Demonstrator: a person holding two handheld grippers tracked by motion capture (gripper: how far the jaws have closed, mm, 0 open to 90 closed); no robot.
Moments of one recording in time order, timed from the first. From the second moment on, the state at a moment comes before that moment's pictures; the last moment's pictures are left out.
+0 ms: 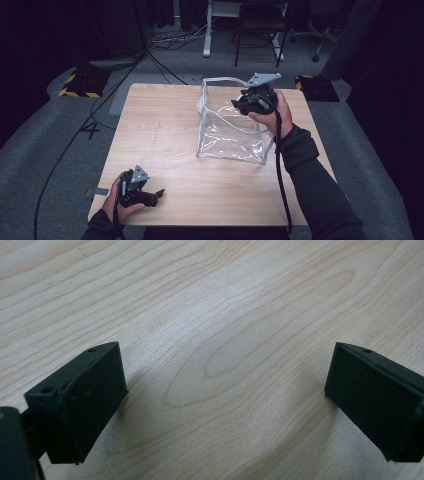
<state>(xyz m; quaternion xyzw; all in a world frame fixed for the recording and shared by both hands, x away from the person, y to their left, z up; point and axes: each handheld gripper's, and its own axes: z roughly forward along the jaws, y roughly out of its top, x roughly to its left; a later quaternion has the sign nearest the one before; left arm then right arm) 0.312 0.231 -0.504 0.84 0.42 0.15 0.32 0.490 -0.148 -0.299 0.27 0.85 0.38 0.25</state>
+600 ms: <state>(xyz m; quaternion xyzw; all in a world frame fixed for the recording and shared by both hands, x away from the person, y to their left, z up) 0.312 0.231 -0.504 0.84 0.42 0.15 0.32 0.473 -0.162 -0.301 0.28 0.85 0.38 0.24</state>
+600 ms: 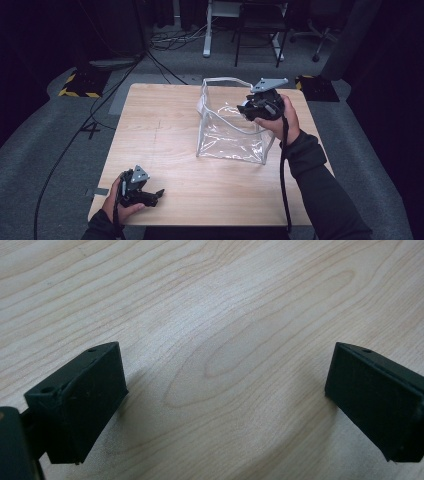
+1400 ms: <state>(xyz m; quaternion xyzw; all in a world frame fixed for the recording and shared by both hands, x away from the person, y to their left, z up) 0.312 0.231 -0.504 0.84 0.42 0.15 0.32 0.458 -0.194 -0.317 0.30 0.84 0.38 0.24</state>
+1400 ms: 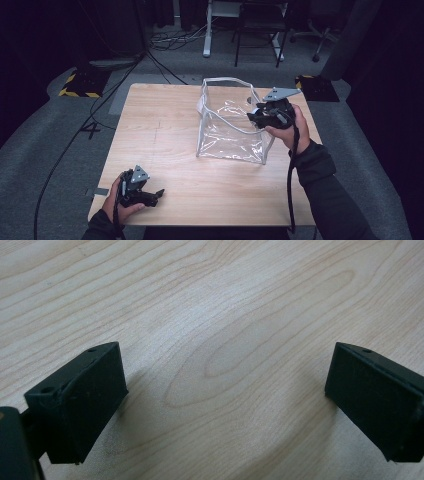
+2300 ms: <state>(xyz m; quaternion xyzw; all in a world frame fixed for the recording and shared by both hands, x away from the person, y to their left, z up) 0.312 0.231 -0.504 0.84 0.42 0.15 0.32 0.445 -0.205 -0.330 0.30 0.85 0.38 0.23</state>
